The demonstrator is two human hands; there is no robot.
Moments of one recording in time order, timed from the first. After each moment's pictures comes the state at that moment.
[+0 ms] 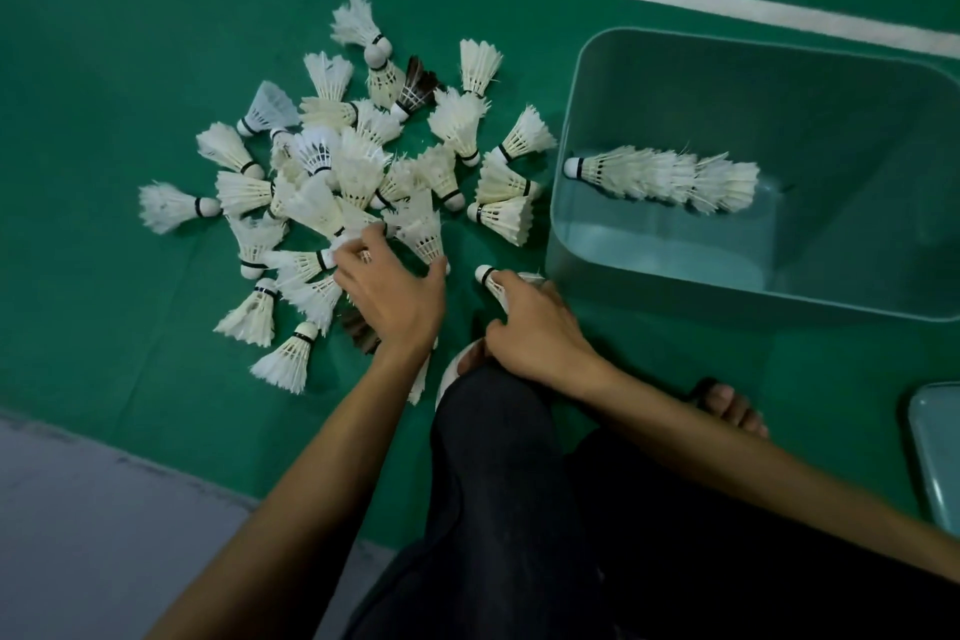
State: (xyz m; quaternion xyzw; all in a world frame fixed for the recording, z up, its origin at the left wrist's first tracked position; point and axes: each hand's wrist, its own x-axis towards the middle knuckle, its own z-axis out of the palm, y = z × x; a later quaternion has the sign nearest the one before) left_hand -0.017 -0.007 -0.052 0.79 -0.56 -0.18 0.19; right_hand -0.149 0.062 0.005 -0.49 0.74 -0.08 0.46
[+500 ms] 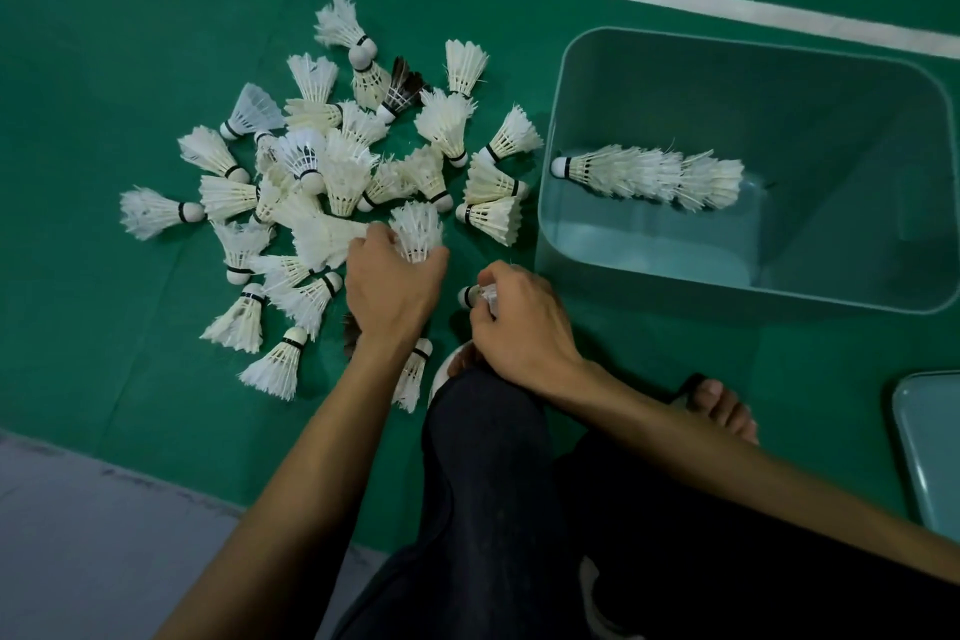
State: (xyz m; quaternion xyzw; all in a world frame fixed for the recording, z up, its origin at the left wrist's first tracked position) left_hand -0.022 -0.014 -0.029 0.76 -0.59 -0.22 0.18; right_hand -0.145 0.063 0.010 -0.56 0.75 -0.17 0.32
